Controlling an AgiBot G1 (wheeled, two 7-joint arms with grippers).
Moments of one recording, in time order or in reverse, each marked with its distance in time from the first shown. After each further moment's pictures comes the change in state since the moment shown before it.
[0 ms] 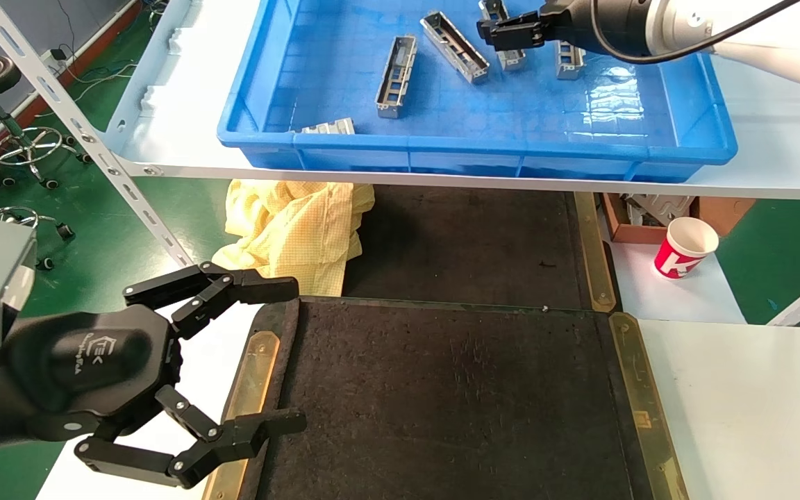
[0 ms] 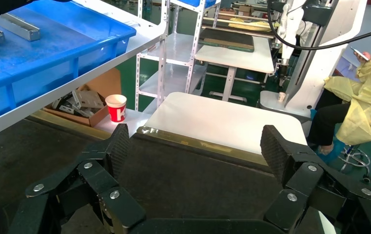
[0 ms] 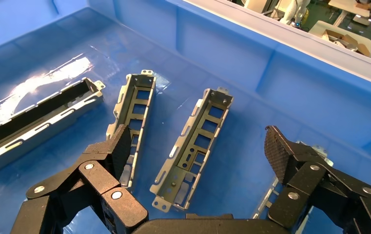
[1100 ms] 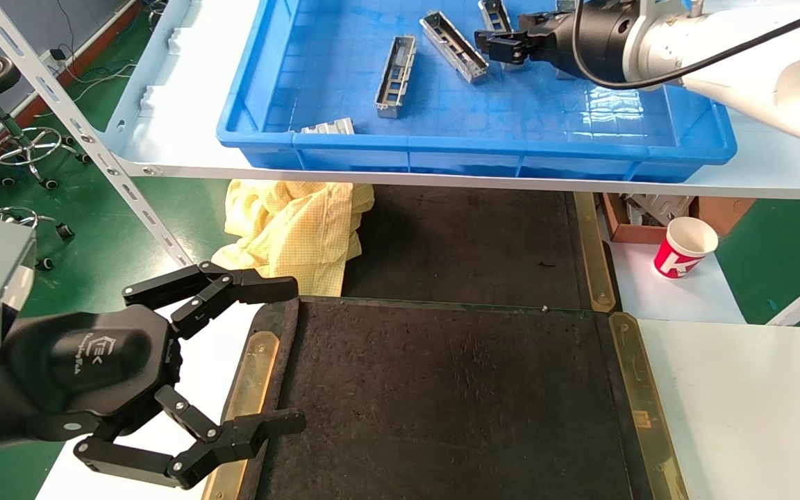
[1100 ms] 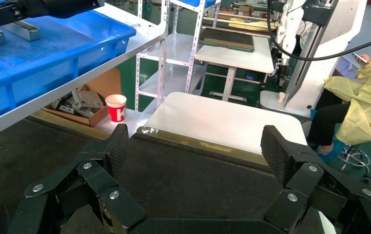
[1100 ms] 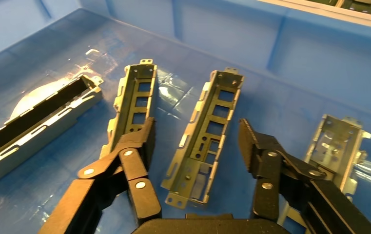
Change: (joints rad) left arm 0.000 0.000 0.000 0.000 0.000 0.000 0.000; right arm -0.066 -0.016 -0.014 0.044 0.031 0.084 0.085
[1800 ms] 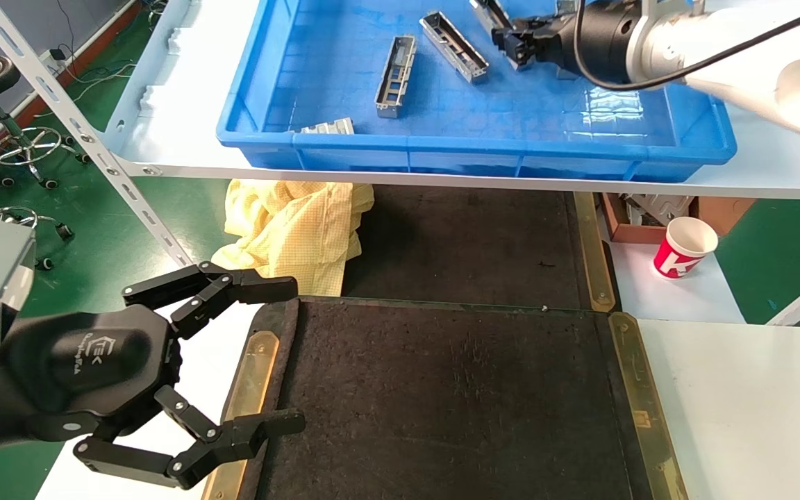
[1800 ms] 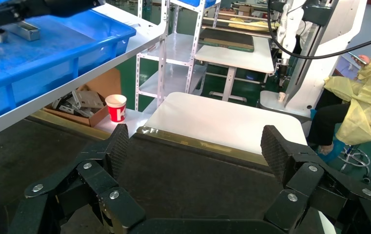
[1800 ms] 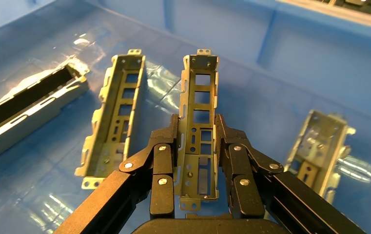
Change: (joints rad) left arm 0.000 0.000 0.000 0.000 0.000 0.000 0.000; right arm 0.021 0.006 -0.041 0.019 -0.001 0.021 0.011
